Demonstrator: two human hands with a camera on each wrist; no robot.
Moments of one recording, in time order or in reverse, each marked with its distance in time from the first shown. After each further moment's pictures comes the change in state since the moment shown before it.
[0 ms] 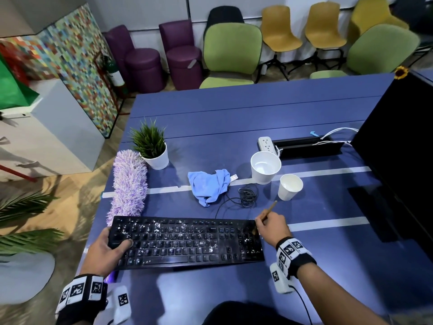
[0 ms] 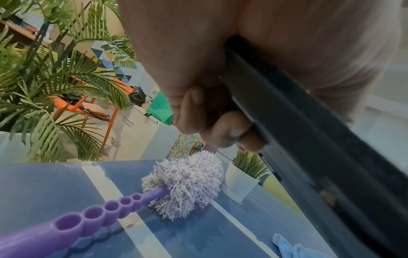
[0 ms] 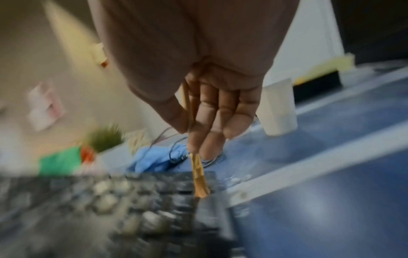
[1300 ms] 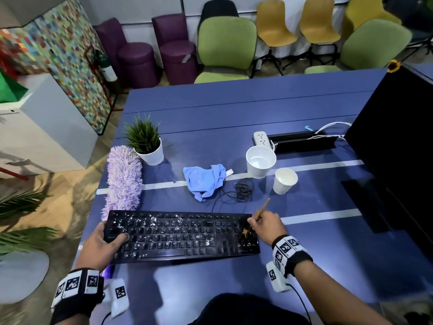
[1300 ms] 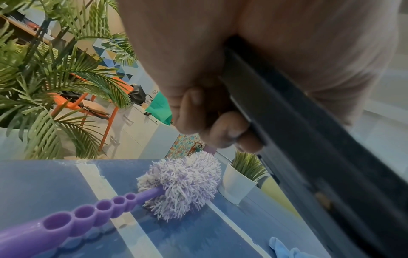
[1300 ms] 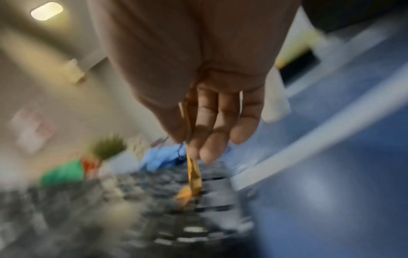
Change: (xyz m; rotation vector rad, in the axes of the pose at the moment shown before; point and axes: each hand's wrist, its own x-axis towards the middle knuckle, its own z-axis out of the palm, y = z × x) left_hand 0.017 -0.020 0.001 0.015 -0.021 -0.028; right_hand -0.010 0.008 0.005 -0.029 -0.066 0.001
